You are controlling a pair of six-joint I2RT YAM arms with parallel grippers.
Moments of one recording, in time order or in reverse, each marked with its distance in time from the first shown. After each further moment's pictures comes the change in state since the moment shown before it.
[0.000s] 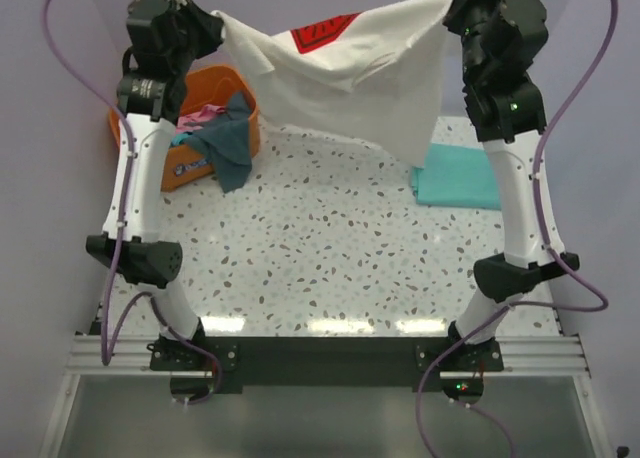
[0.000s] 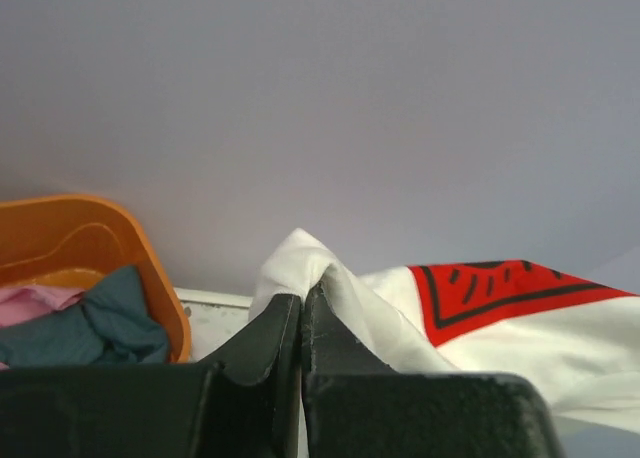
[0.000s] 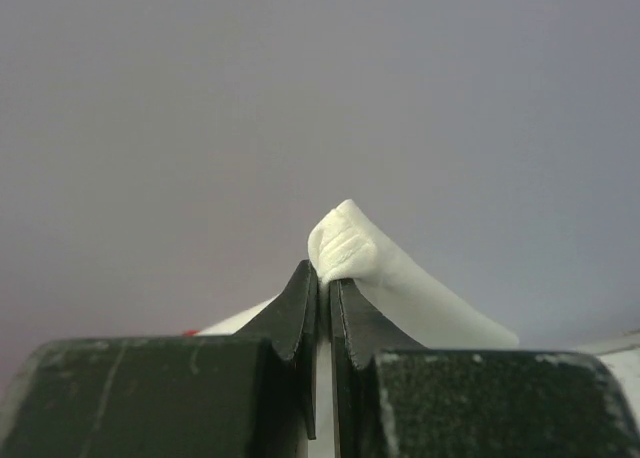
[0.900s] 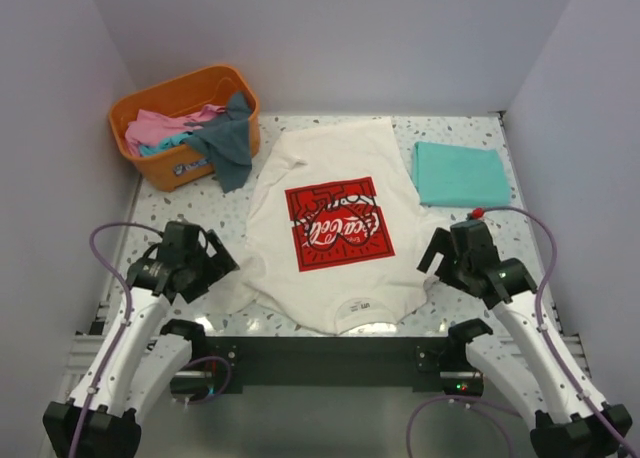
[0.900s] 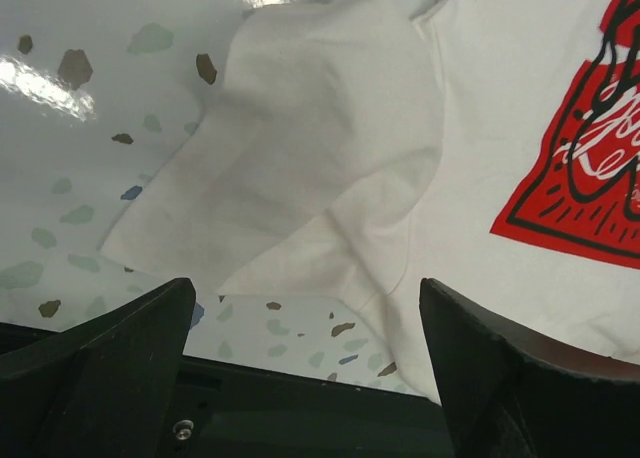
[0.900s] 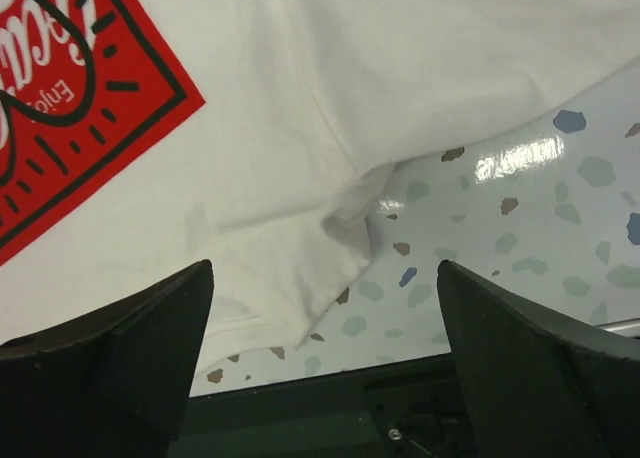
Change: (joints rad) left arm -0.018 -1.133 -1.731 -0.410 0.040 -0.328; right arm -0.005 -1.083 -1.804 -0.589 -0.223 0.468
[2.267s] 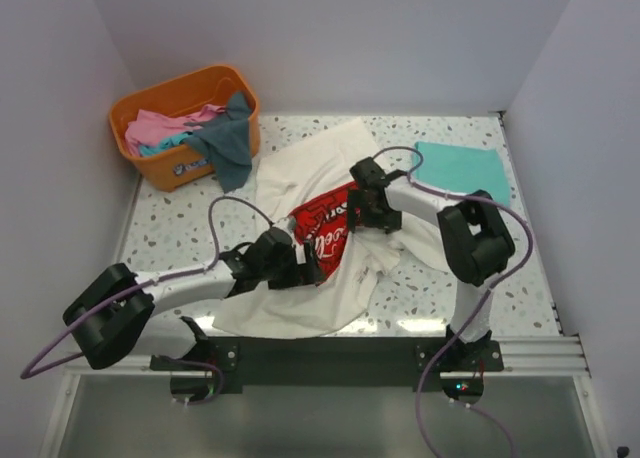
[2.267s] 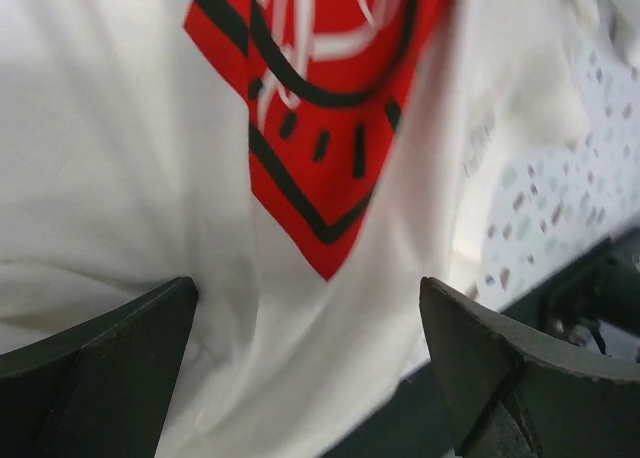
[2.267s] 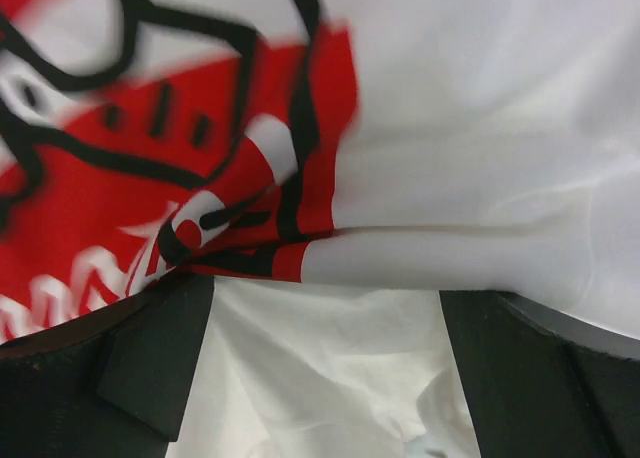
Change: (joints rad) left arm -0.606 0.605 -0.068 0.845 0.074 -0.051; right arm 0.211 1.176 0.565 0.333 -0.018 -0.152
